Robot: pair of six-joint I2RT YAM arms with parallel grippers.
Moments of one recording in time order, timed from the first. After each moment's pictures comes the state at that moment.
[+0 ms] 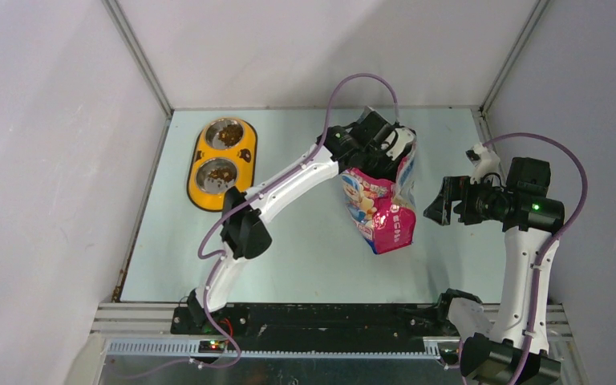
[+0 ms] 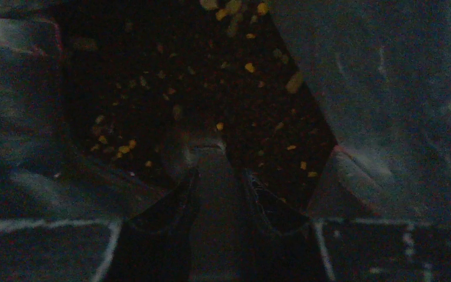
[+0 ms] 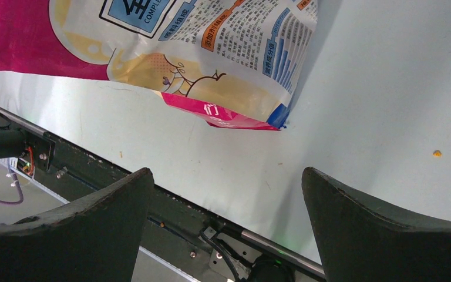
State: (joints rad) left arm -0.93 2.23 2.34 -1.00 0.08 0.04; right arm -0.31 0.96 1.18 -1.19 -0.68 -0.24
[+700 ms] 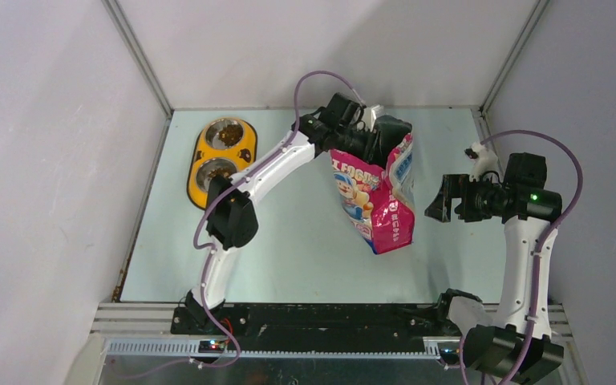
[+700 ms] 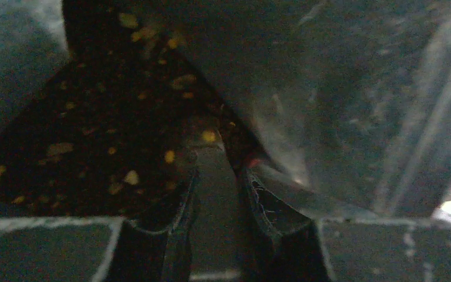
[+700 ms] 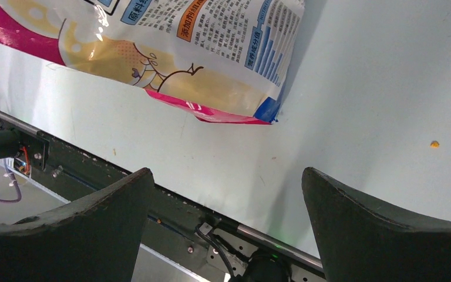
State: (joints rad) left arm -0.74 2.18 2.16 -0.75 0.63 -0.41; right arm -0.31 1.01 1.17 -1.19 -0.65 -0.24
